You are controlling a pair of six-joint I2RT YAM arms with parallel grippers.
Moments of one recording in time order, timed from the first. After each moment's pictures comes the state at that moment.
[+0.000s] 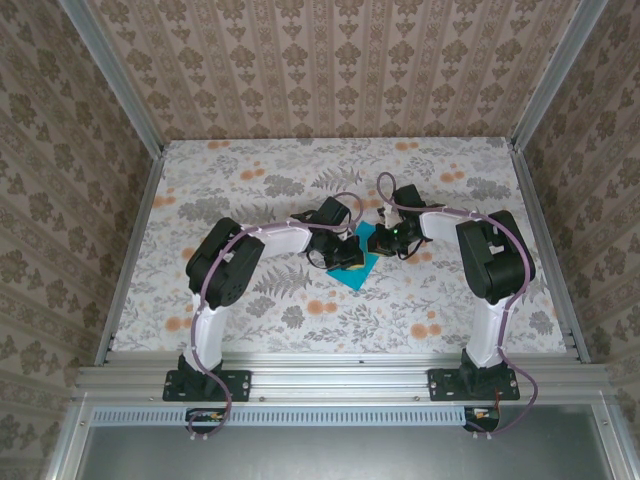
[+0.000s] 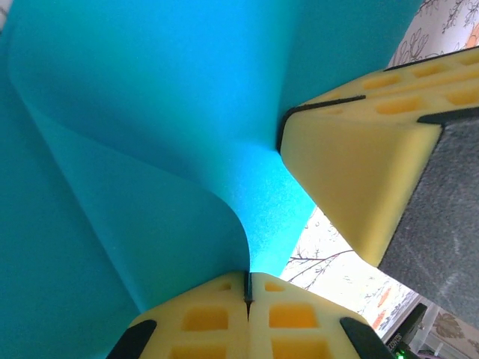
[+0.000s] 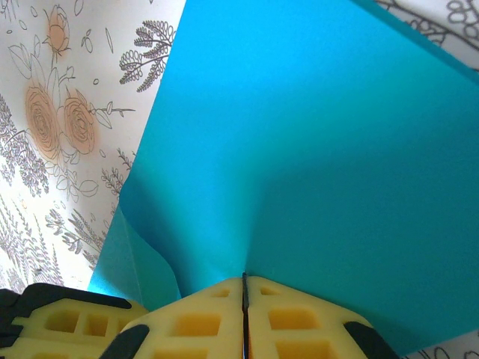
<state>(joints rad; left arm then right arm) -0.77 2.08 1.33 -0.32 0.55 -0.84 0.27 1.95 1.13 -0.39 -0.54 0.39</state>
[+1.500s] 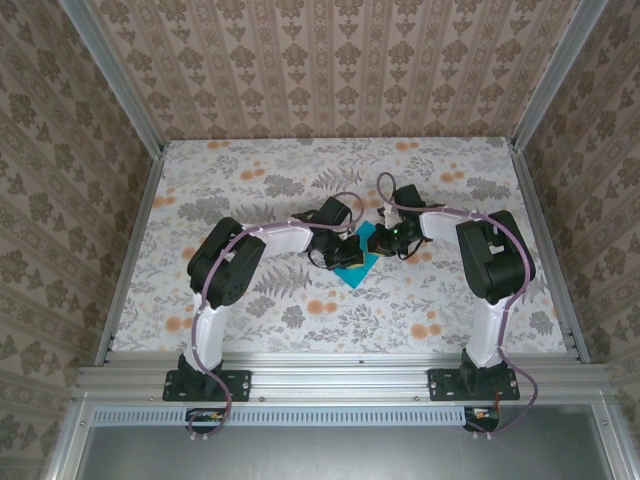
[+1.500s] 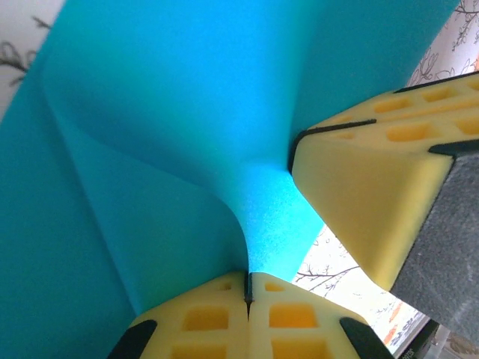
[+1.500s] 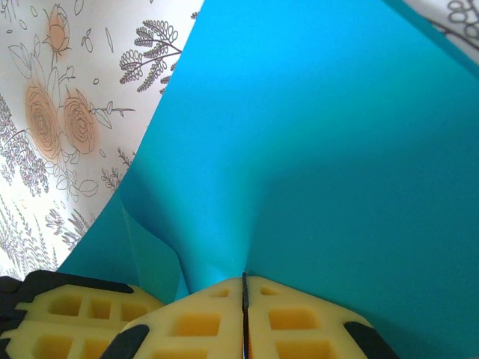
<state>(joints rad) -0.77 2.09 1.34 -0.32 0.51 -0.83 0.27 1.95 1.13 -0.39 -0.54 0.39</state>
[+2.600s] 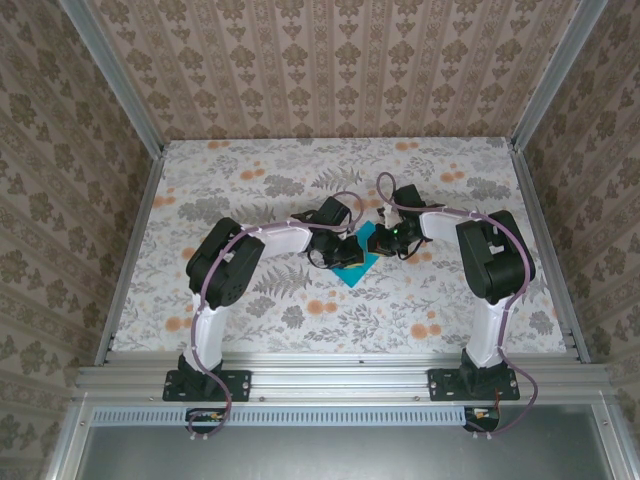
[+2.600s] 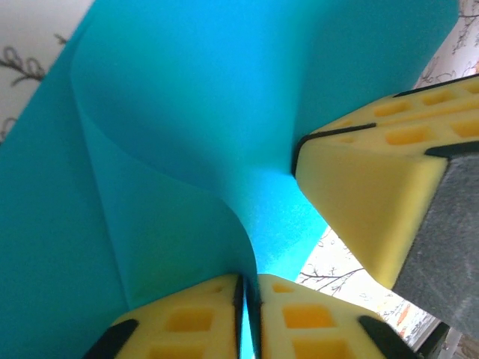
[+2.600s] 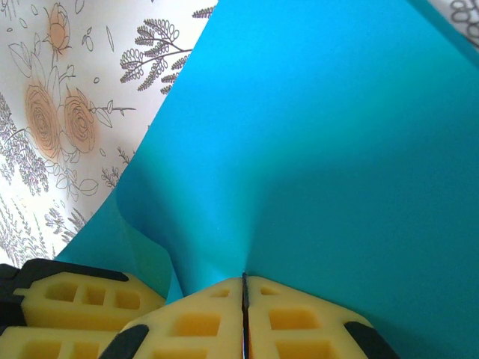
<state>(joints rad) -0.76 2.08 1.33 -0.32 0.49 -0.81 0.27 1.95 1.13 -0.39 -0.54 0.39</state>
